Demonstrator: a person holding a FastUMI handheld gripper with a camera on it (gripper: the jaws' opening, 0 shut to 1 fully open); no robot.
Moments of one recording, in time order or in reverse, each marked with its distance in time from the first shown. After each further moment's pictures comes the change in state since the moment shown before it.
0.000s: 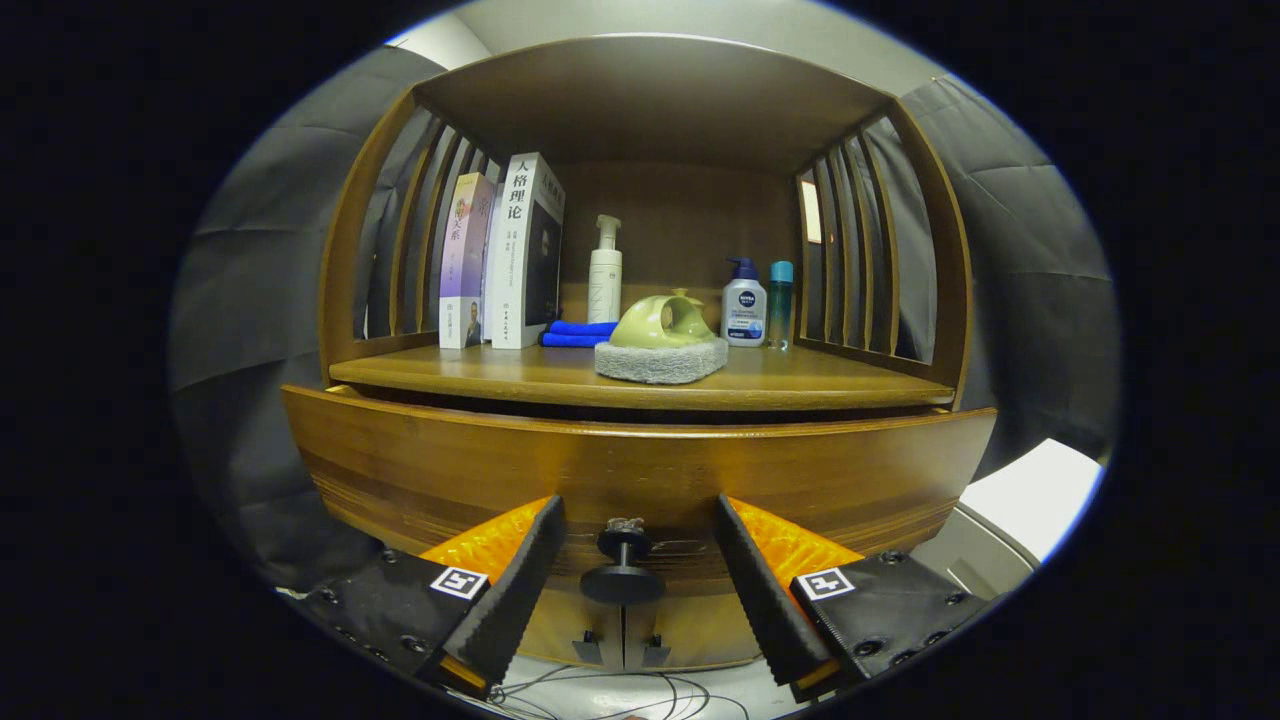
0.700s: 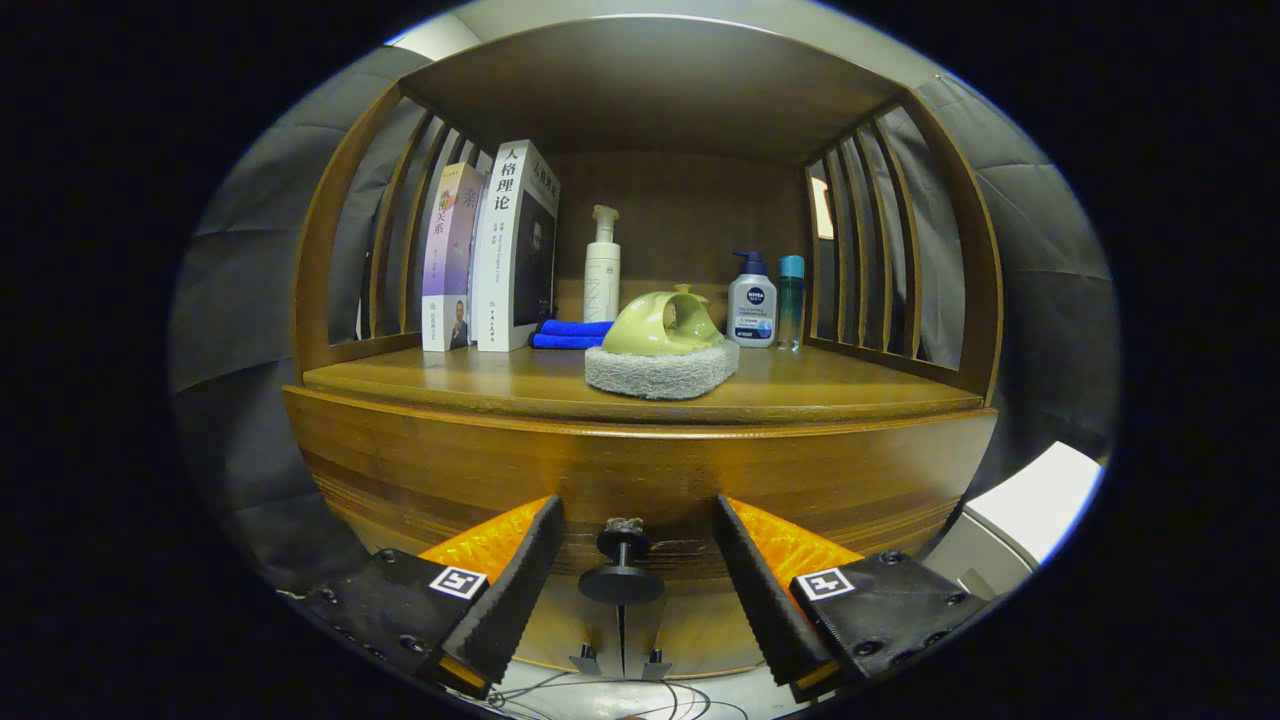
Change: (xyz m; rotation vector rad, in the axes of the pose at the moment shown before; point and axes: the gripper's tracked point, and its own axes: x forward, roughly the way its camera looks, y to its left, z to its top) arm 0.031 0.000 0.006 -0.012 0.015 0.002
